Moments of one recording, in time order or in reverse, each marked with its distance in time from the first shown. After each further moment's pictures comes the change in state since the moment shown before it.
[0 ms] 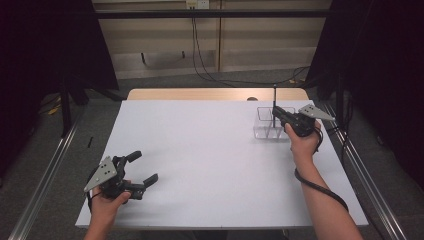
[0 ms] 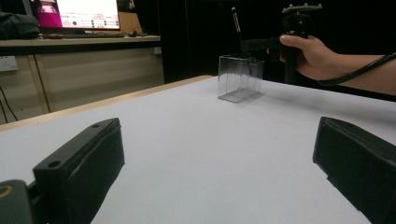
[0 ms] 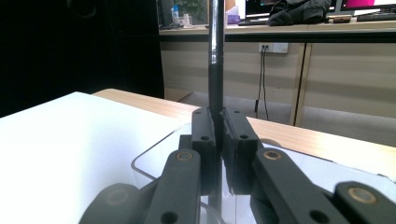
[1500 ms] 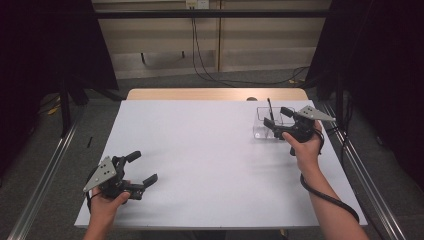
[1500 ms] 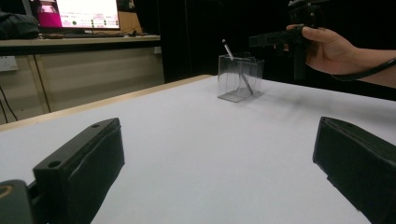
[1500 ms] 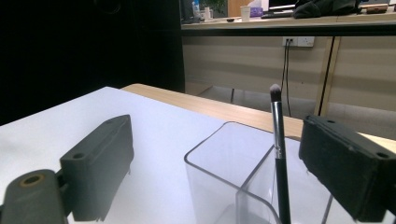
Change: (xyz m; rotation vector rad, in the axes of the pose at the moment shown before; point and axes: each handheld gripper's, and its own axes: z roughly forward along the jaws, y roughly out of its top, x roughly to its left) left arm -0.001 0.001 0.000 -0.001 0.003 0.007; right arm 0.018 0.009 -0.013 0.032 0.090 0.004
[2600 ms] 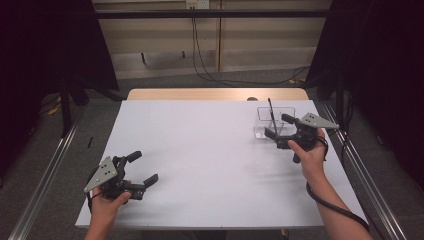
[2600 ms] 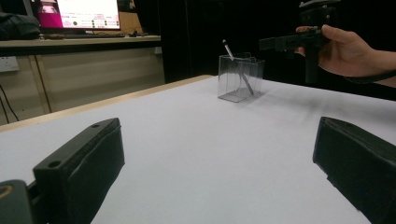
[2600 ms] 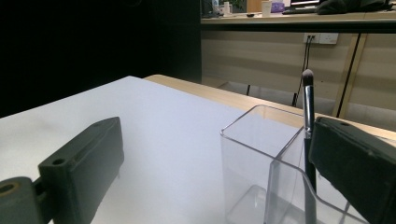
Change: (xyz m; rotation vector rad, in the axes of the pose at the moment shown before) left arm 0.000 0.000 0.000 -0.002 0.003 0.000; right arm 0.012 -0.007 -0.018 0.021 0.070 -0.030
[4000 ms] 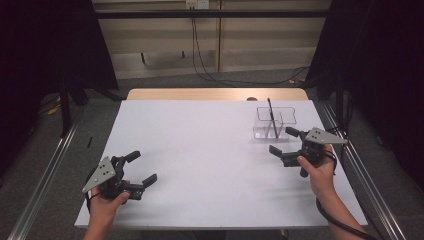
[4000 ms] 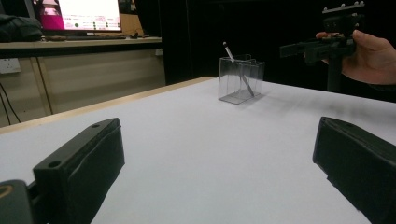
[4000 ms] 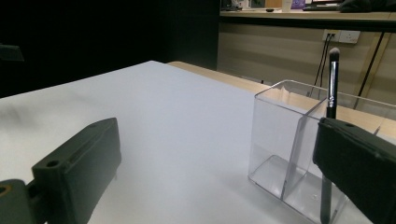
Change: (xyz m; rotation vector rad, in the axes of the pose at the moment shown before) left arm -0.001 0.001 -0.002 -0.002 0.002 0.002; right arm 0.020 -0.016 -0.037 0.026 0.064 -0.054
